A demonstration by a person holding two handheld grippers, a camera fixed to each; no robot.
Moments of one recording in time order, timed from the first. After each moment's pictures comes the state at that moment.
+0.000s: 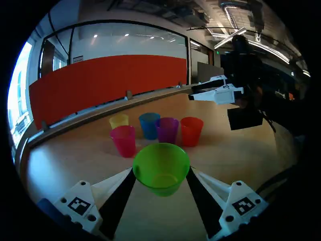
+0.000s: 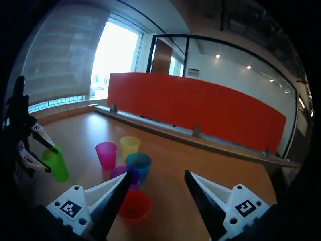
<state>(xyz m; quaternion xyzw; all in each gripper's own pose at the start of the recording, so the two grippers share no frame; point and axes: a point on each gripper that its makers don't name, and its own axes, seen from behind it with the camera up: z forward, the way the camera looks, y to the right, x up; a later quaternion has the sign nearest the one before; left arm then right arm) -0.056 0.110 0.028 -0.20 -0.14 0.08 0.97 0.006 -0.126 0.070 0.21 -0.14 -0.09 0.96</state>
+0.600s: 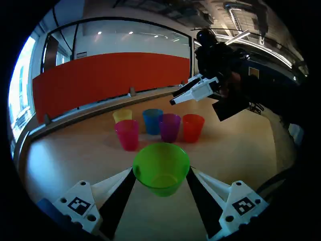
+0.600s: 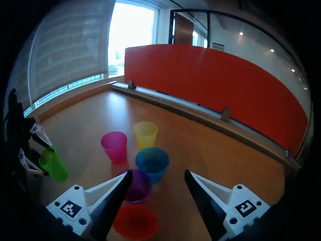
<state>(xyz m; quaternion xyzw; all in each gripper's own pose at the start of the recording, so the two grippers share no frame) -0.062 0.098 0.018 -0.20 -0.15 0.06 0.97 -0.031 -0.169 0.122 0.30 -0.26 -0.11 0.91</state>
